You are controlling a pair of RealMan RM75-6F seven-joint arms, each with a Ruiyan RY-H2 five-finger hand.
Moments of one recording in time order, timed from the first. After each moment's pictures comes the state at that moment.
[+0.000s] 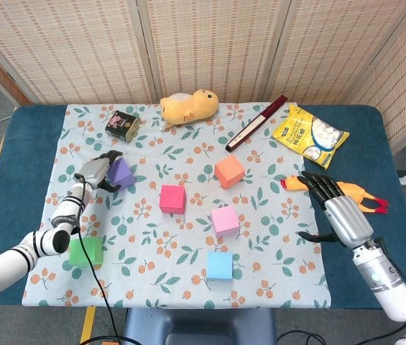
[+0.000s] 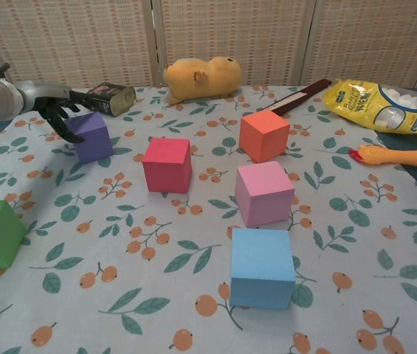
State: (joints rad) left arm -0.96 -1.51 -0.22 -0.96 0.78 0.45 -0.01; right arm 0.39 -1.00 0.08 -1.80 -1.51 1.25 0.20
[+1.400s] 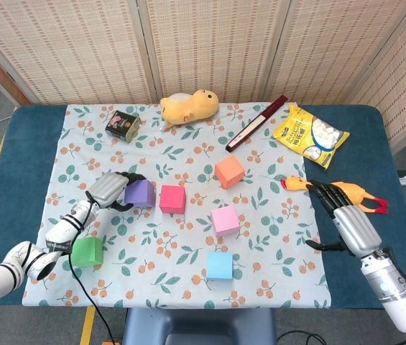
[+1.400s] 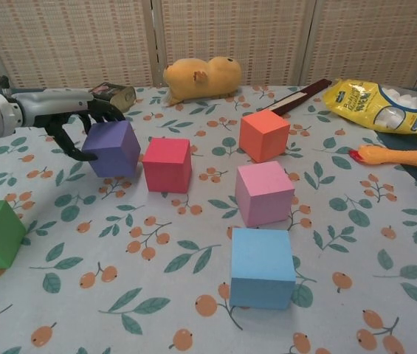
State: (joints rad) left arm -0.88 -1.48 -0.07 -1.03 1.50 0.75 -0.40; right arm 0.33 -1.00 0.06 -1.79 -1.55 1.28 0.25
